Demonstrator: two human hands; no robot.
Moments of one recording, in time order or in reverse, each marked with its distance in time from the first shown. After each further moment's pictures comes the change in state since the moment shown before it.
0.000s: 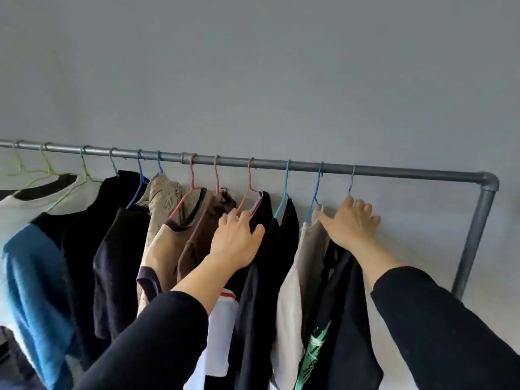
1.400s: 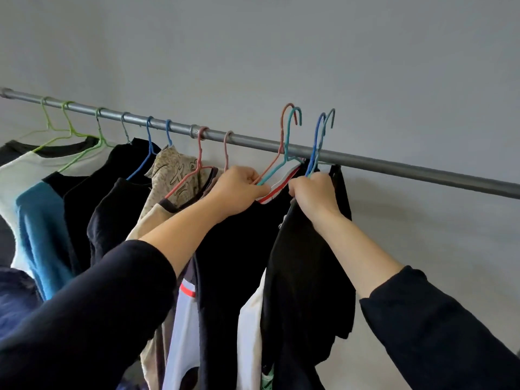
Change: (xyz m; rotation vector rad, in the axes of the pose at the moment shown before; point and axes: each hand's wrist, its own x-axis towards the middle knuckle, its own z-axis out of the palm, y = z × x) left_hand 0.090 0.024 -0.013 -0.401 0.062 -0.139; right_hand 0.070 -0.080 0.036 0.999 -0.308 -0.077
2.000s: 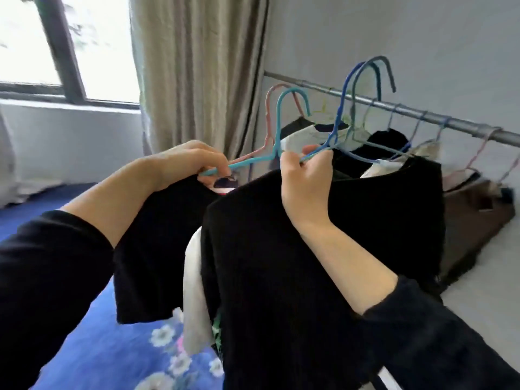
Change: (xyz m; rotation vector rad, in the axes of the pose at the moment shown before) left_hand -0.383 -0.115 -0.337 -0.001 0.250 -0.459; right_hand -0.353 -0.151 0.239 0.580 -0.578 -0.374
